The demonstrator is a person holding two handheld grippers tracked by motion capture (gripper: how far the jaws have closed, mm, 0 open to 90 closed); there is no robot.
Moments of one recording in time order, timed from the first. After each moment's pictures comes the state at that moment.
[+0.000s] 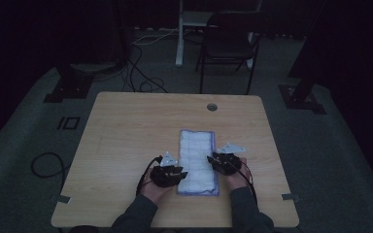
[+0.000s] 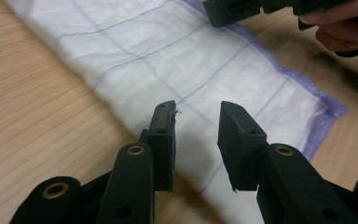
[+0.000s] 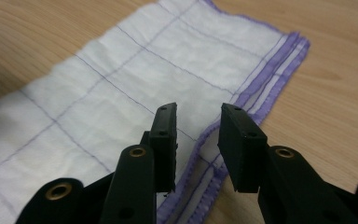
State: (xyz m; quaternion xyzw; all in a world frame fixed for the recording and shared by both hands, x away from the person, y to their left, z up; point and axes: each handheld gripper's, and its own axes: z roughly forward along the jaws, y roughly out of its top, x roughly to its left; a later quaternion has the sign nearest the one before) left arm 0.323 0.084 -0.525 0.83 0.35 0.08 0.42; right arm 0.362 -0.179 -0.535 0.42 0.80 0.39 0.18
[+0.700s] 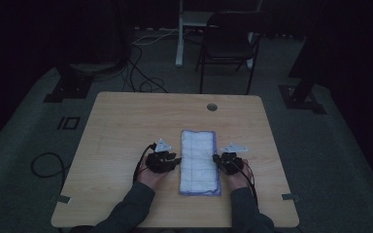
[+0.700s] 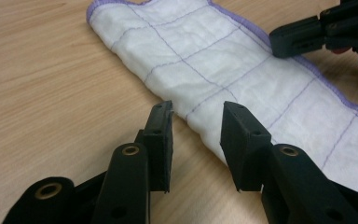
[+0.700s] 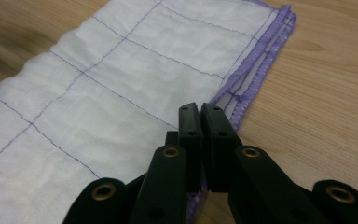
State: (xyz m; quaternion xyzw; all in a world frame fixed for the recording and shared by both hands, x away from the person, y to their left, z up) left arm 0.364 0.094 -0.517 0.82 0.38 0.10 0.42; right arm 0.364 -0.189 -0.541 0.45 0.79 0.38 0.18
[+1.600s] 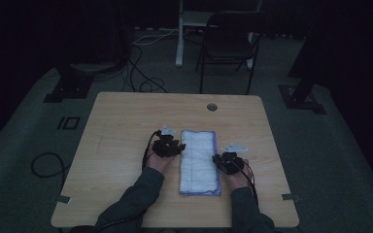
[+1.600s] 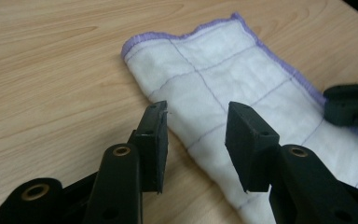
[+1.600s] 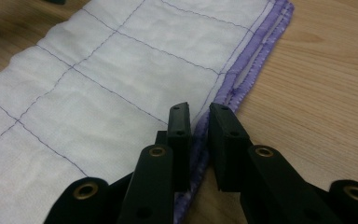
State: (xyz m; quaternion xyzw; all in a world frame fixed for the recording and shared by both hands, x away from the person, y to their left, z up) left arm 0.421 0.078 -0.521 0.79 0.44 0.09 0.42; right arm 0.367 -0.192 -0.544 0.46 0.79 0.38 0.17
